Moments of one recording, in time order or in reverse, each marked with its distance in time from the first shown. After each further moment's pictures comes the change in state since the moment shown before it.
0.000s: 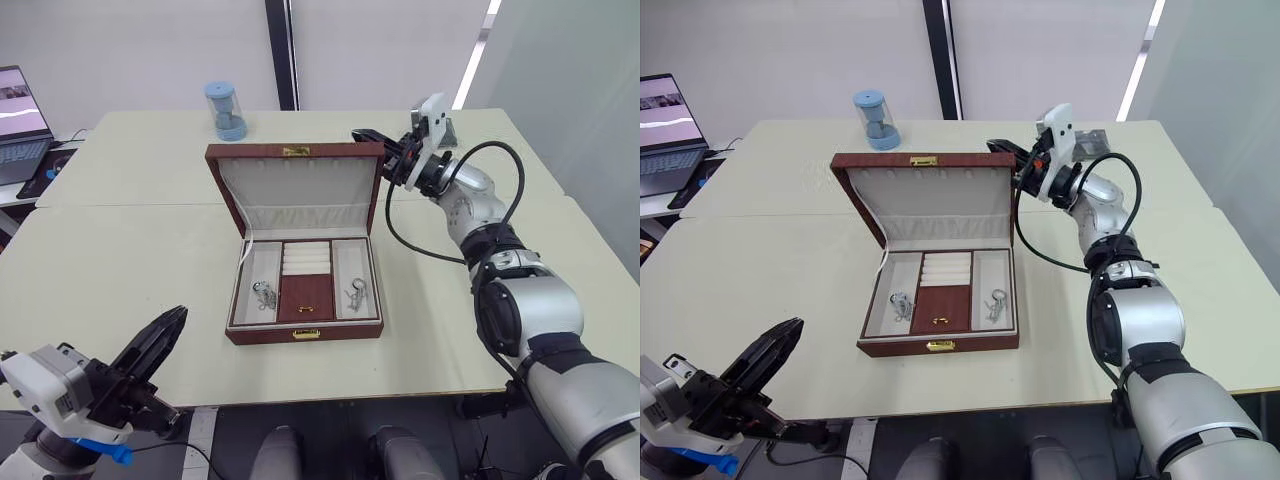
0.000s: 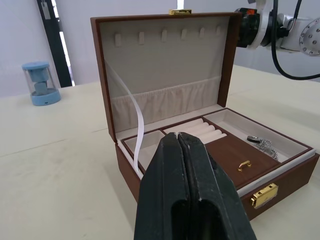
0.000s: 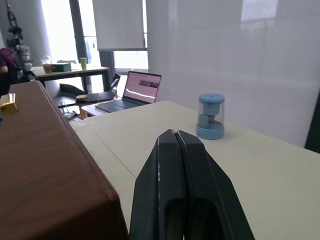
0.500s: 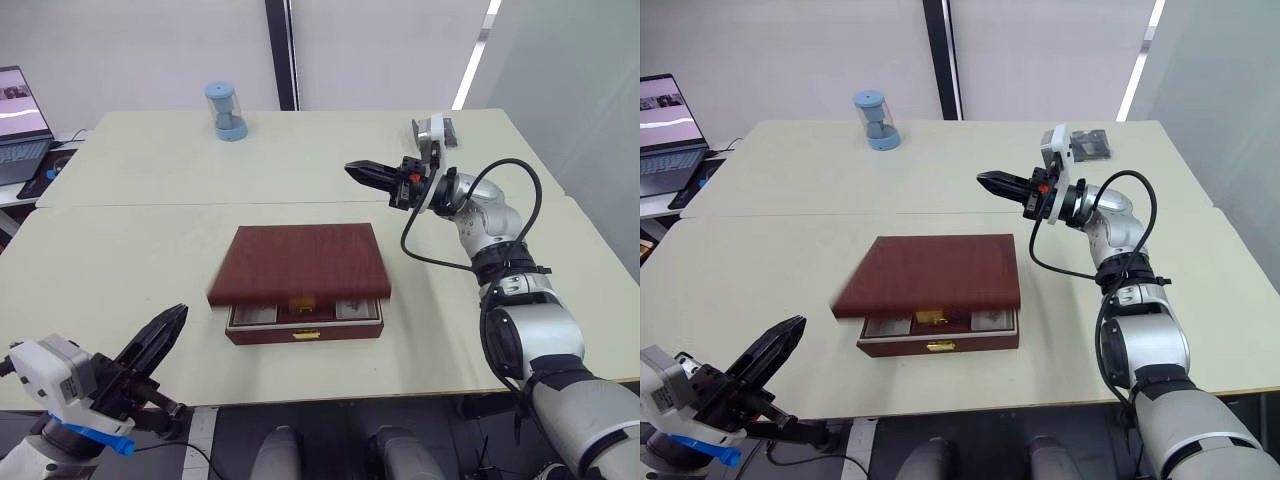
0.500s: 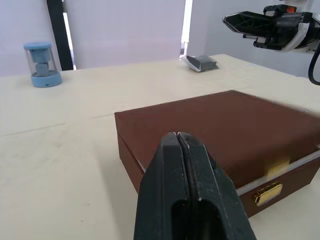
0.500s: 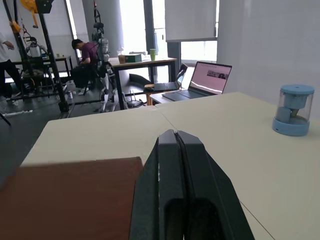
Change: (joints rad) left arm -0.014 0.037 -0.002 0.000 -0.042 0.091 0.062; right arm 0.148 -0.032 0.067 -0.284 0.052 0.218 0.214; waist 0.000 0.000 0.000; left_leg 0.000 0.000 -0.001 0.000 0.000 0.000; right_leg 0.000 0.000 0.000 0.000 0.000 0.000
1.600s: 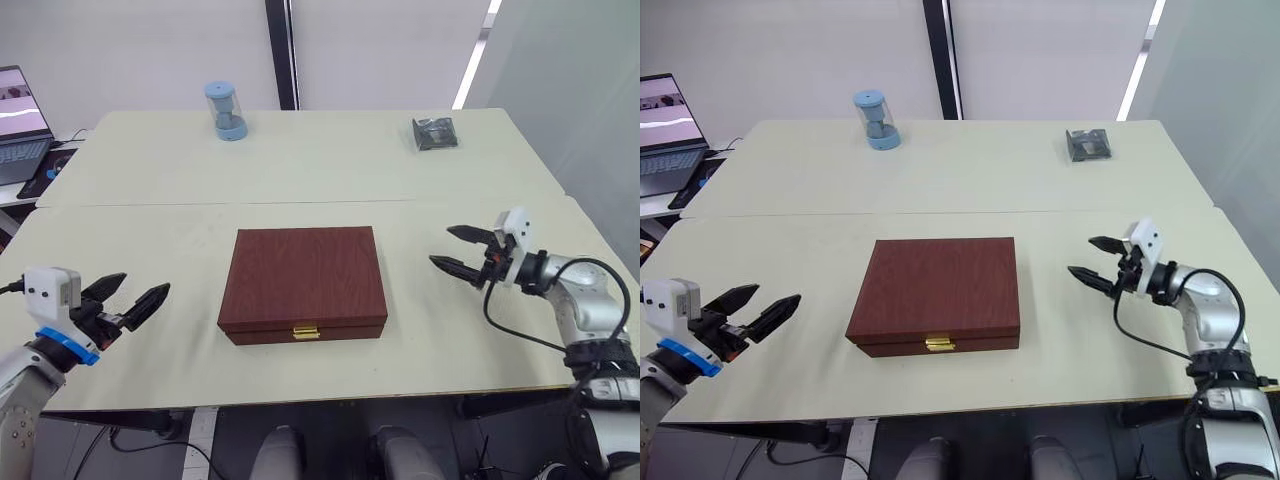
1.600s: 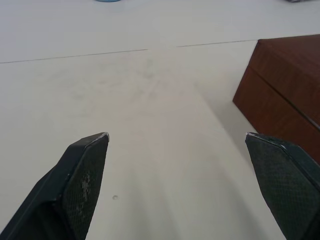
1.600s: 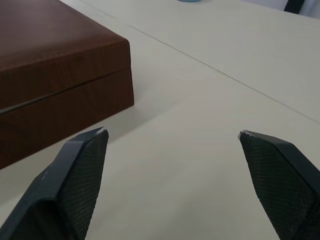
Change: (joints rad) left arm -0.498 0.357 0.002 0.735 0.128 0.229 -0.082; right arm 0.689 -0.395 -0.034 -0.490 -0.006 0.019 -0.172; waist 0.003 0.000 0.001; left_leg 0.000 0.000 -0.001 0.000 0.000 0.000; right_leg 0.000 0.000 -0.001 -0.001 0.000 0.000
